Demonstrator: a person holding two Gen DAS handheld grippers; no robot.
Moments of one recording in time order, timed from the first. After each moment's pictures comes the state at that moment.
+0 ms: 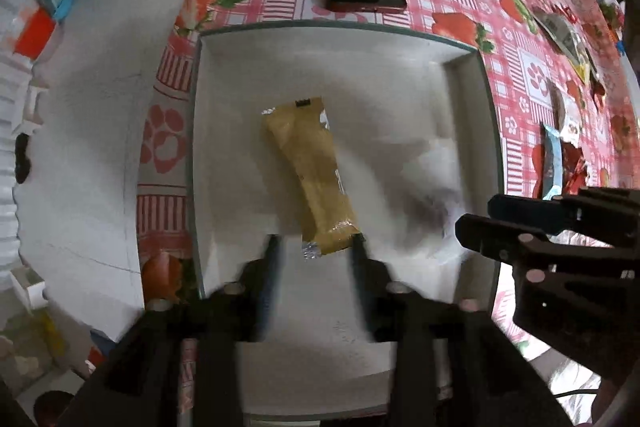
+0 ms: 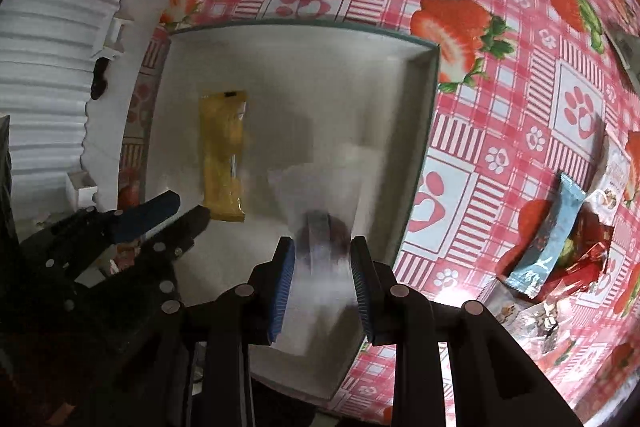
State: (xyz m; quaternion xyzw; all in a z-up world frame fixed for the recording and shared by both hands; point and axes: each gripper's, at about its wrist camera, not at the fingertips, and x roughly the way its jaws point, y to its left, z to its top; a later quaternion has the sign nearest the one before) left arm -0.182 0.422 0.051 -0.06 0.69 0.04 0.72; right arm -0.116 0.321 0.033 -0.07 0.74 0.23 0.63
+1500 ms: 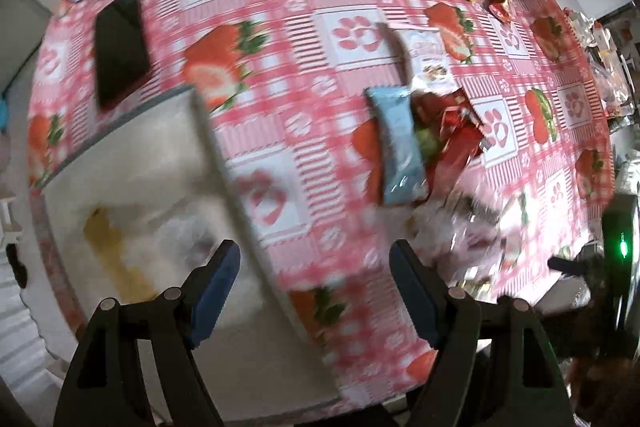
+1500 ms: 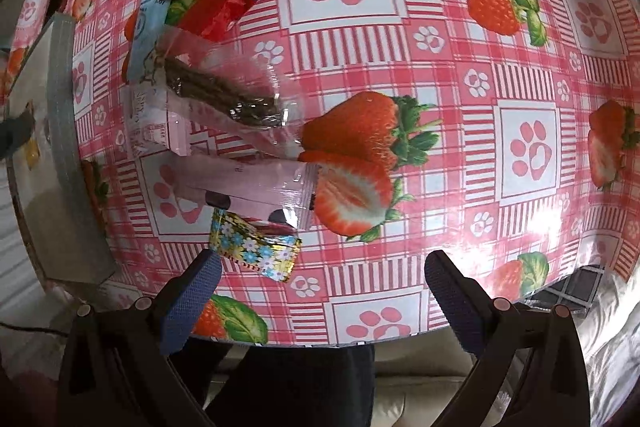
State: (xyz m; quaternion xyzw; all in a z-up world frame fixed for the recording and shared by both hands) left arm -0.139 0.237 0.059 0.04 0.70 -0.11 0.71; right arm -0.215 0.011 -0.014 0.03 0.78 0.01 0.62
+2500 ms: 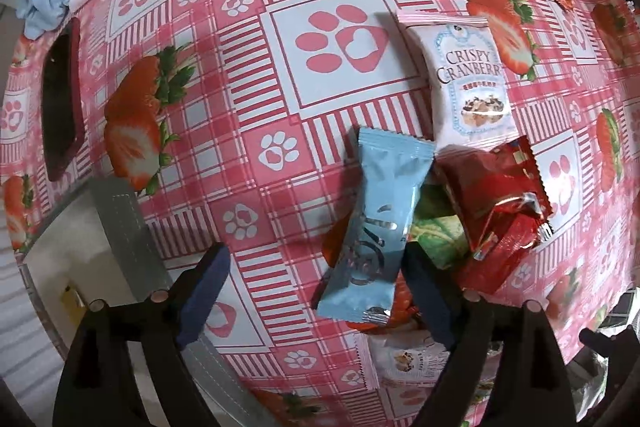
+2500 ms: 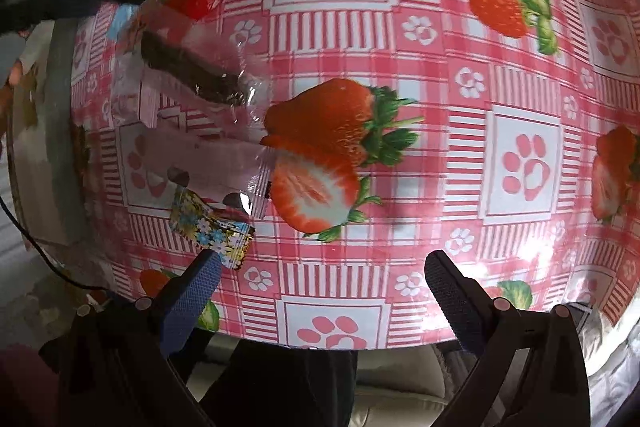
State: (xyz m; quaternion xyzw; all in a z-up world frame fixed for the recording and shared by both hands) left arm -0.077 0.184 -0.023 0.11 0.72 -0.06 0.69; right arm -0.226 -0.071 -0.023 0.00 0.78 0.06 0.62
